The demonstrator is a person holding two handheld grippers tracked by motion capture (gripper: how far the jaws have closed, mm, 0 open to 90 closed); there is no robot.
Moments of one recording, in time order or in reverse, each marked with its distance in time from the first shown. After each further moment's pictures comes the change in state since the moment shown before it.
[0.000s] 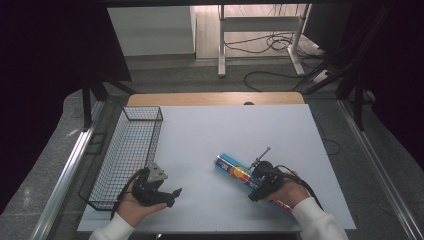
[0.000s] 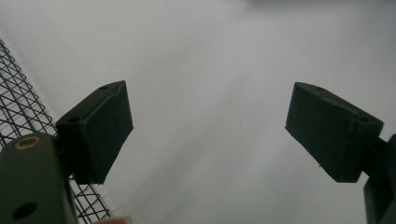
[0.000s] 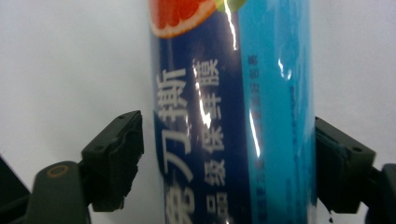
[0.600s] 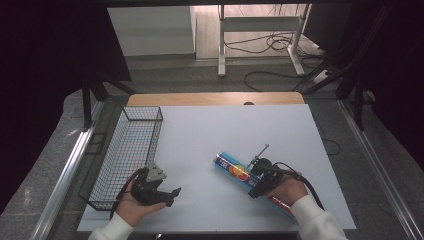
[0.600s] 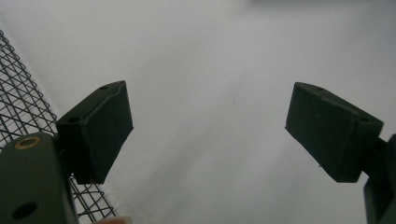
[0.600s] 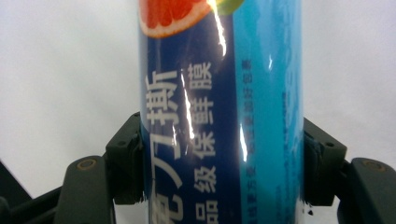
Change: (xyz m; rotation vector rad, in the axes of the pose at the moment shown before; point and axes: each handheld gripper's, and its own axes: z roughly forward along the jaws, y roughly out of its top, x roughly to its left) left arm 0.002 -0.001 -0.001 0.001 0.004 -0.005; right arm -0.002 0.007 -0.005 0.008 0.005 0.009
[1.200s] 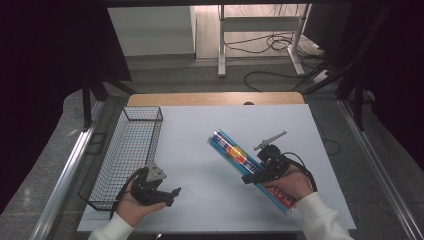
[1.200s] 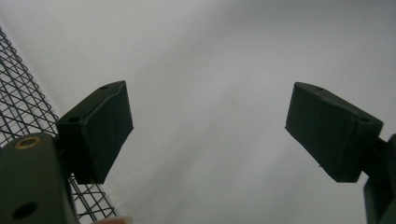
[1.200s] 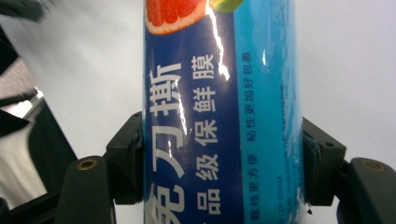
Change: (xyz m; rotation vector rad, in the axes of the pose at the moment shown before) left arm 0.000 0.001 -0.001 -0.003 0.003 0.002; right arm -0.003 0.007 -0.050 -0.310 0.164 0.078
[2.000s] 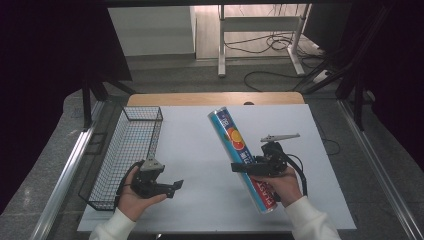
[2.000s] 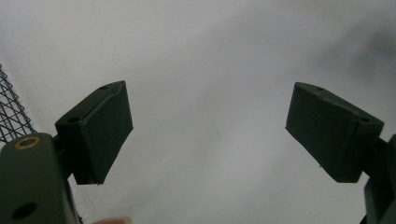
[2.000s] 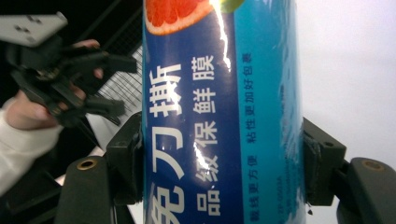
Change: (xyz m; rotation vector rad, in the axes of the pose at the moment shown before) left arm 0.012 0.012 -0.002 -0.073 -0.094 -0.134; right arm 0.010 0.000 -0.004 -0.368 0.193 0.175
